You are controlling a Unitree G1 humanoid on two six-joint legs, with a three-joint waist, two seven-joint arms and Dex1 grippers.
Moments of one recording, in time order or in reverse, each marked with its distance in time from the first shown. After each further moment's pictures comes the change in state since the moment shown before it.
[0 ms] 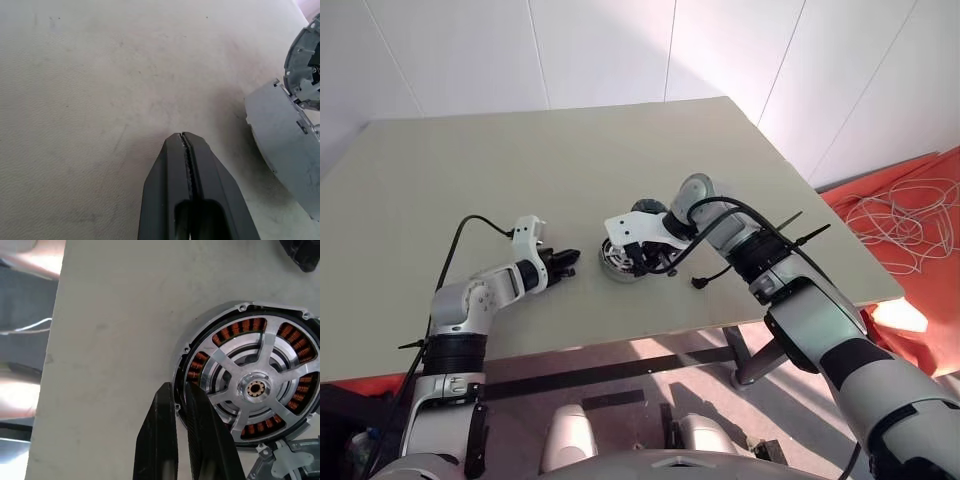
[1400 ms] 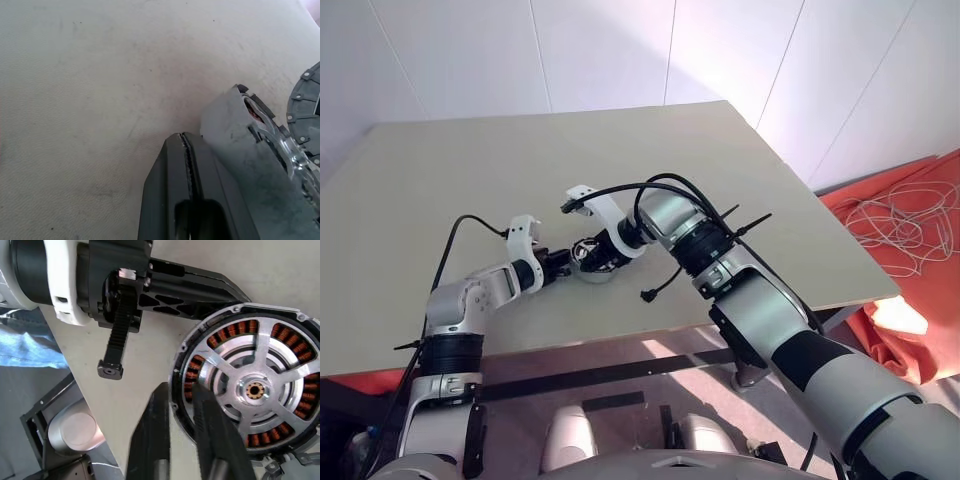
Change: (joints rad) left arm 0.002 0.021 0.013 0.000 0.014 0.000 0.010; right arm -0.138 0.296 -0.141 0.107 0.338 0.888 -0.548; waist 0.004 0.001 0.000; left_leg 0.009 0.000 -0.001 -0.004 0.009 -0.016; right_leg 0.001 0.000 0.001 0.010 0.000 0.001
